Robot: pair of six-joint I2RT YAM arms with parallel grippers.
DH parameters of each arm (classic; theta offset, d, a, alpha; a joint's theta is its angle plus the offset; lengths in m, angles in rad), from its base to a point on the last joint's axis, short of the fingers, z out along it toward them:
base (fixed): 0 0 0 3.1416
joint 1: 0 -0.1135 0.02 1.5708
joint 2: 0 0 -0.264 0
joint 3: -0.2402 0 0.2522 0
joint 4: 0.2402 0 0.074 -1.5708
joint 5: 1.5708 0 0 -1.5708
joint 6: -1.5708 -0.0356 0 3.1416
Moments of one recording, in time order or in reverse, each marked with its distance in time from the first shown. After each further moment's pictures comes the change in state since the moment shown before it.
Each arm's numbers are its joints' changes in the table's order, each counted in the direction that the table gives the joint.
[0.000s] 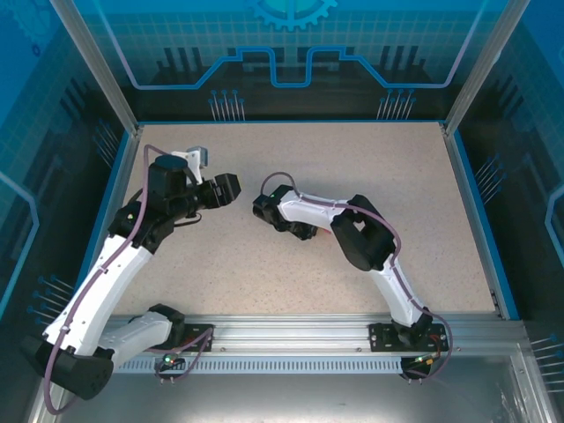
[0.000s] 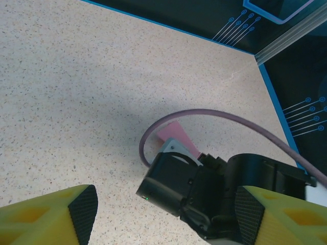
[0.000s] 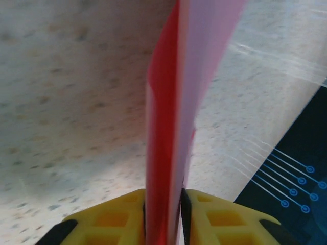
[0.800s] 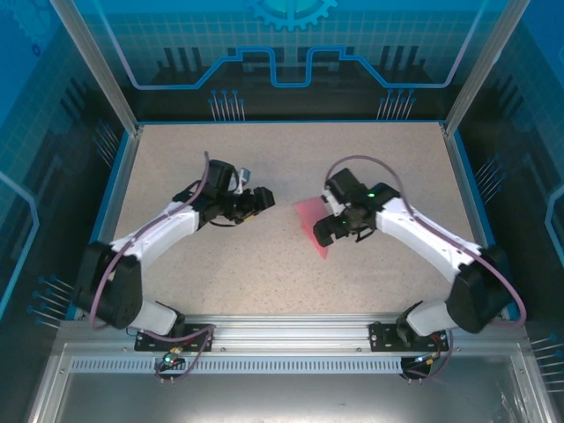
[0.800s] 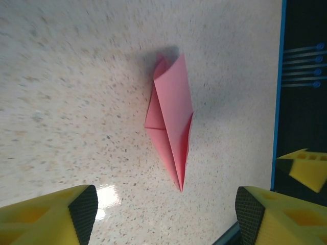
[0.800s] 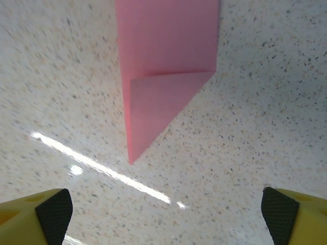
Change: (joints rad) left arm 0.045 0.464 0.156 -0.344 0.348 0.231; right arm 0.282 -0.876 0.600 -0.361 -0.727 -0.052
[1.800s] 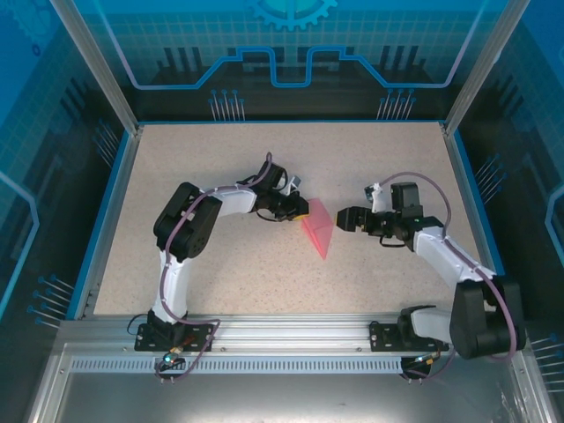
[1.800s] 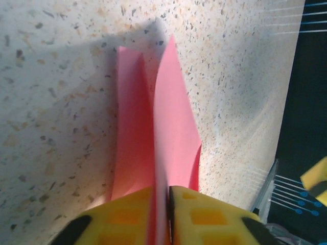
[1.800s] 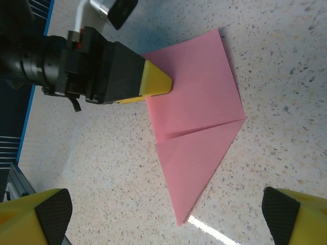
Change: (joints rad) left arm 0.113 0.648 -0.352 -0.224 0.203 -0.024; right arm 0.456 -0.129 0.453 -0.659 -0.675 -0.150
